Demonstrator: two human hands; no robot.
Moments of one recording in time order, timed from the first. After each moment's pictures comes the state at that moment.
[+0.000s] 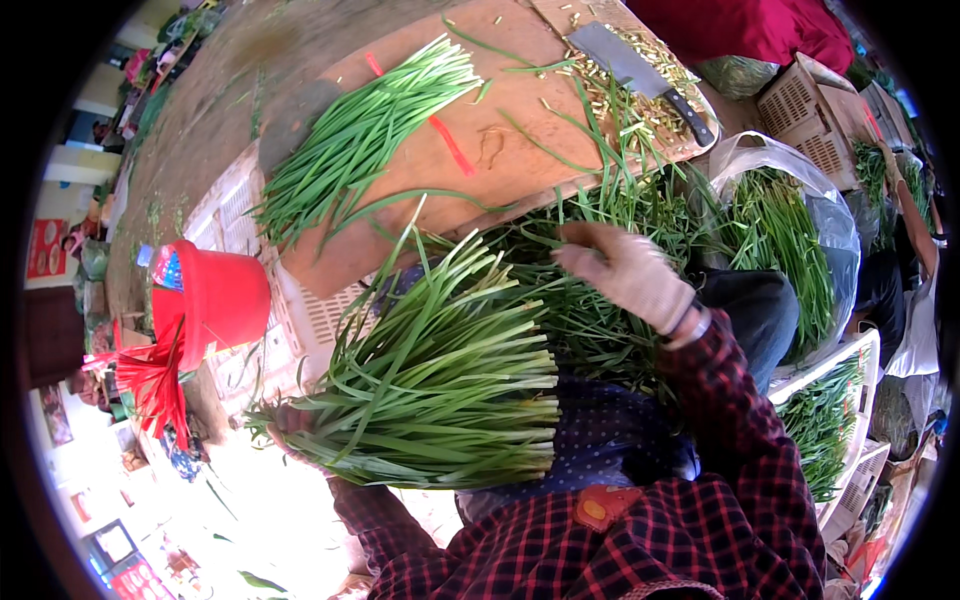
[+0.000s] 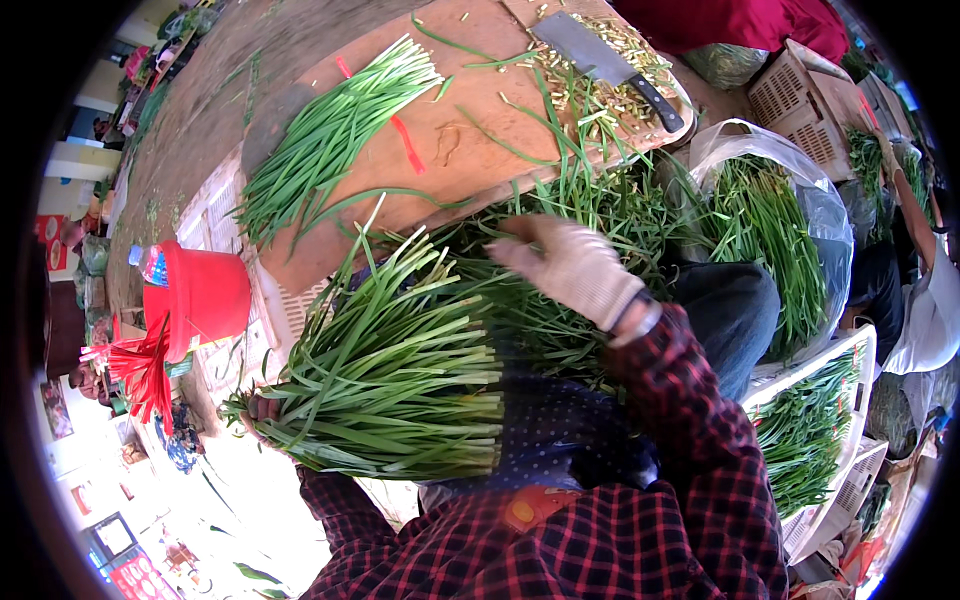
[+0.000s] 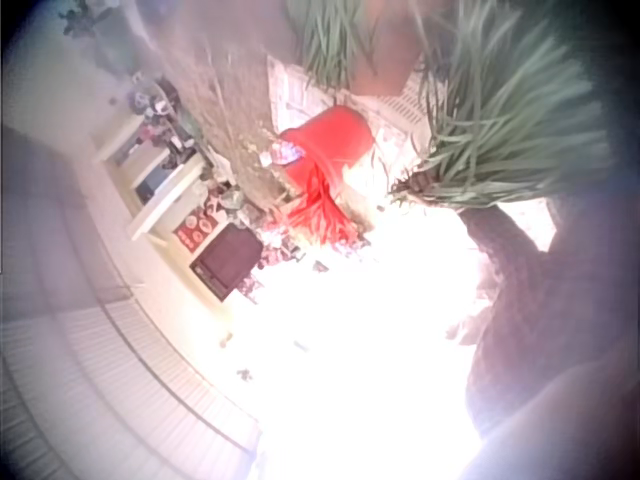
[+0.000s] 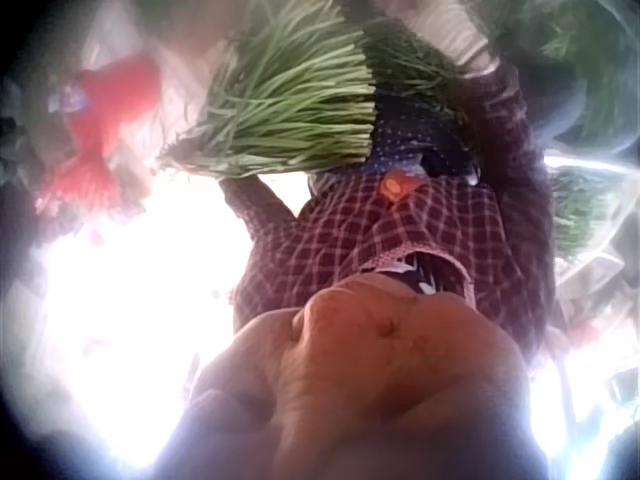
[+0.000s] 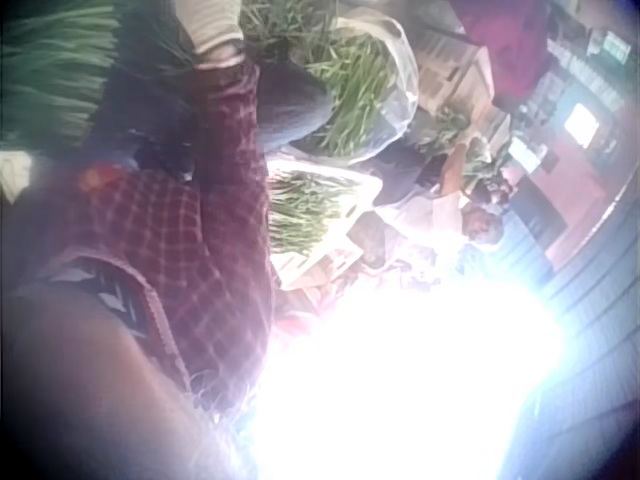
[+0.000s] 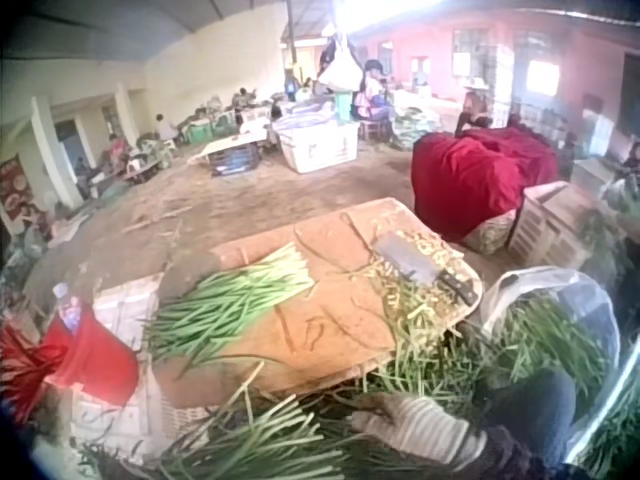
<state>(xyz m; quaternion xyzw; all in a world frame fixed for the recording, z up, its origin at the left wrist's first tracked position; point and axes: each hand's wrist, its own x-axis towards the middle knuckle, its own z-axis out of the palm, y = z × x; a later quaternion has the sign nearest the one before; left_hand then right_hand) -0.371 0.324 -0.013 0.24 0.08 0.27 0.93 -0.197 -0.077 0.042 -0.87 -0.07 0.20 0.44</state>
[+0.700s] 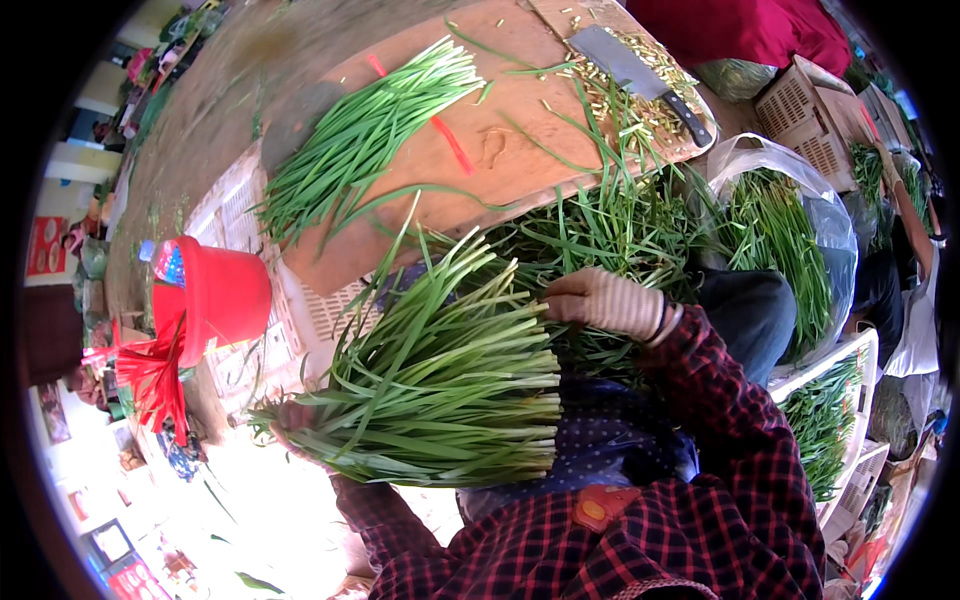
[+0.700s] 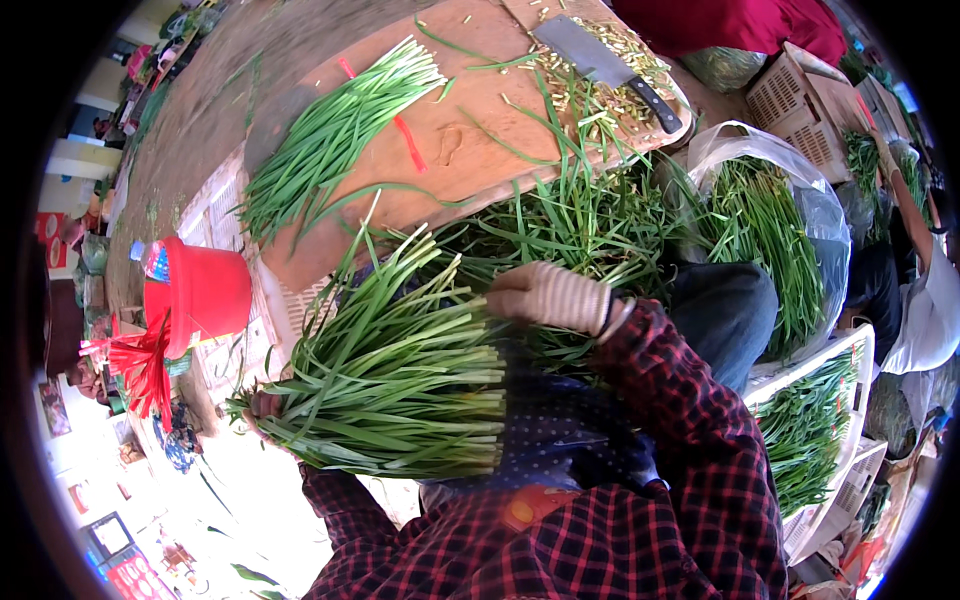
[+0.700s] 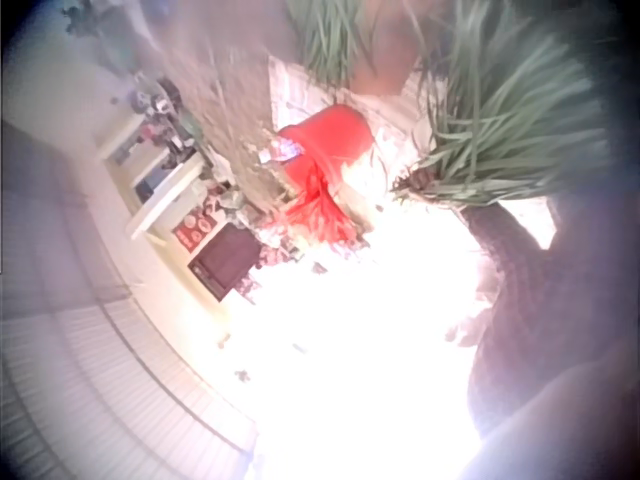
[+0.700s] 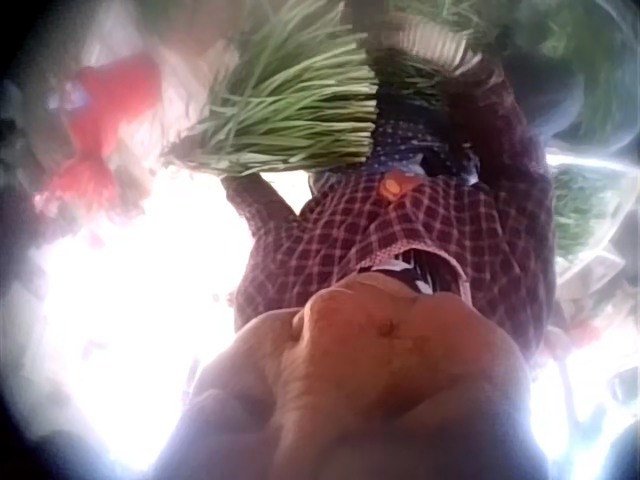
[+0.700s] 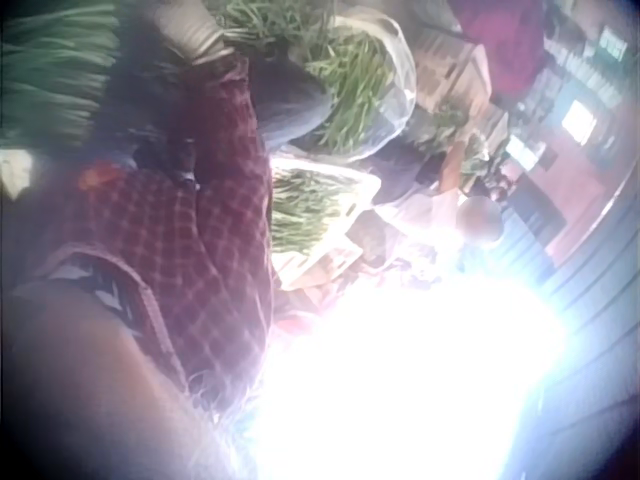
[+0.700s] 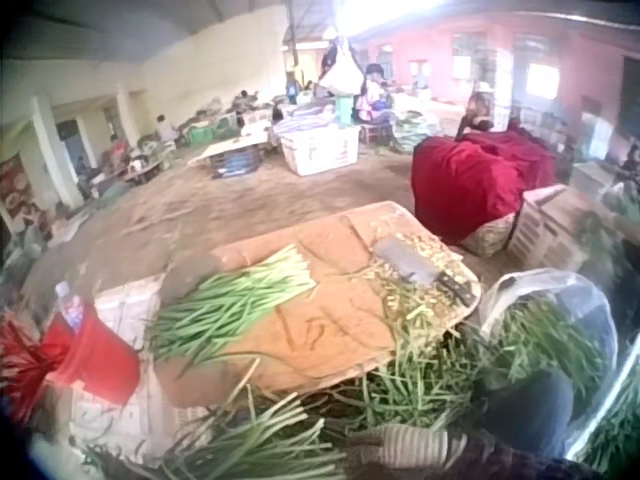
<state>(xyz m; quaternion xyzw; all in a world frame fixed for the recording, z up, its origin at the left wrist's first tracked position) -0.383 0.337 -0.027 0.28 0.10 0.25 0.92 -0.209 -0.079 0.005 -0.77 -0.17 0.39 0.48</state>
